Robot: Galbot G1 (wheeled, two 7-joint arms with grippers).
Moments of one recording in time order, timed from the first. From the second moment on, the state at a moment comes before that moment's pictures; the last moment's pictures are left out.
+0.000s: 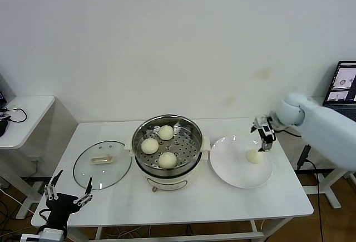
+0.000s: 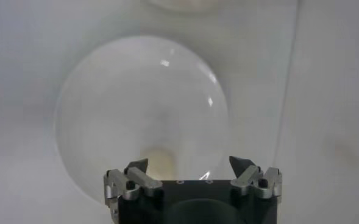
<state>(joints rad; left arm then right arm) 1.82 -1.22 -0.80 -2.25 0.11 0.15 -0.04 0.10 0.72 -0.81 1.17 -0.18 -0.17 -1.09</state>
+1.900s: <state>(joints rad) 1.82 -1.23 -0.81 -2.25 0.12 0.15 -0.04 -0.03 0.89 -0.64 0.87 -0.33 -0.13 -1.09</state>
